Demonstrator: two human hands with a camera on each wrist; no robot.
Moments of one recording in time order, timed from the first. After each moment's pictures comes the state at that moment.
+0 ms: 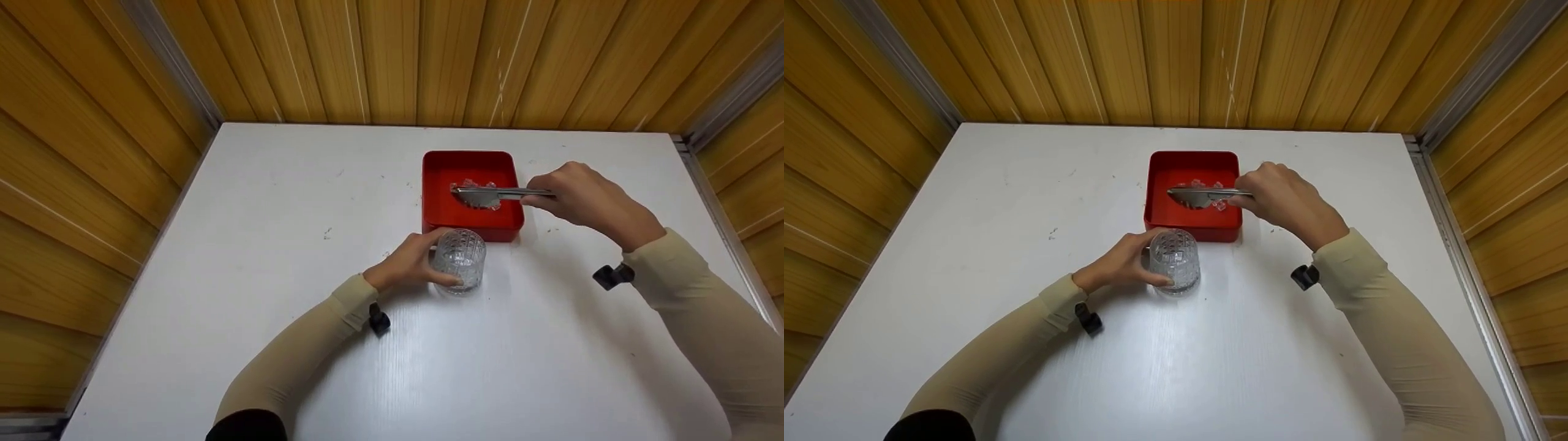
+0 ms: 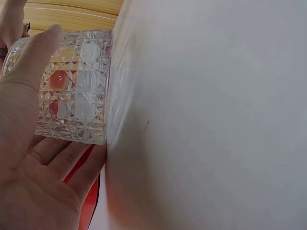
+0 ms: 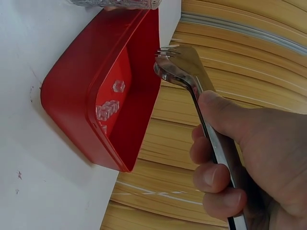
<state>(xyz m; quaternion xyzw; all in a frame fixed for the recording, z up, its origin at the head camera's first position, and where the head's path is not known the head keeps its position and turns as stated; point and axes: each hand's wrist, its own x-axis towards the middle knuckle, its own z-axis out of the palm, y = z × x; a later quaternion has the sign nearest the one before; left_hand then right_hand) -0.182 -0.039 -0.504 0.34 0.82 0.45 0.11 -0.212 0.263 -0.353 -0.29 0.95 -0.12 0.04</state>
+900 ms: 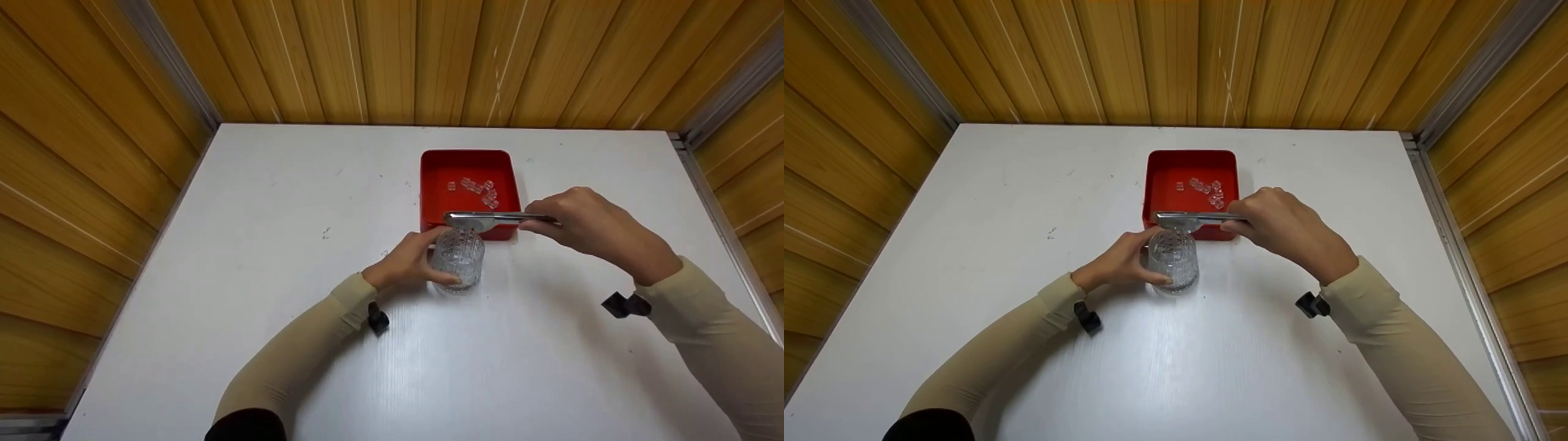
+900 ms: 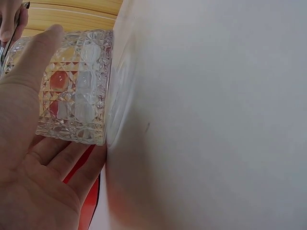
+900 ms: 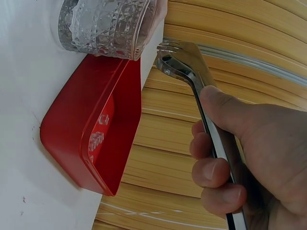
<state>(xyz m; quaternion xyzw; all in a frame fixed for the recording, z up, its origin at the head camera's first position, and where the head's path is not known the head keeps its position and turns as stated) -0.185 -0.042 -0.504 0.33 0.82 0.45 0.12 -0.167 0.257 -0.351 -0.36 0.92 -0.15 0.00</state>
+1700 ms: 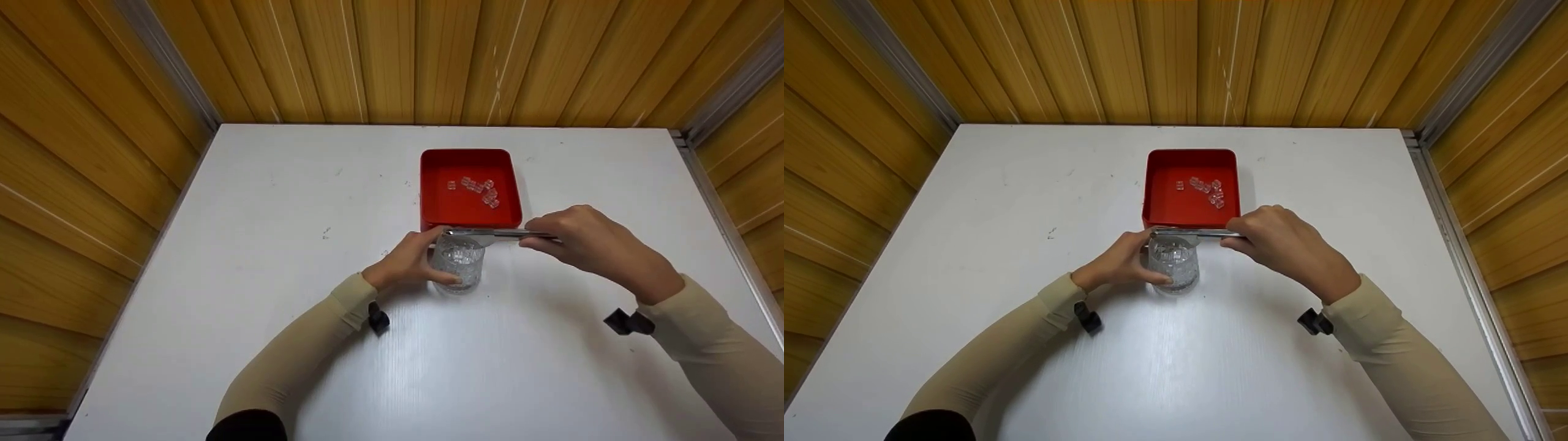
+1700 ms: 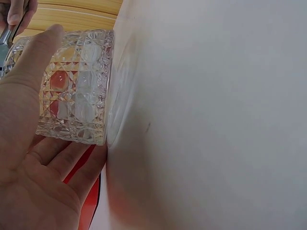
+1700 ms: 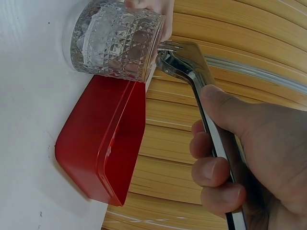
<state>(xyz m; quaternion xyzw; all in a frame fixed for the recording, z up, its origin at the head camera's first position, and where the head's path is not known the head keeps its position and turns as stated) -0.185 -0.043 -0.505 0.35 0.81 0.46 0.11 -0.149 0.260 -0.369 -0.39 0.91 -0.15 -0.04</state>
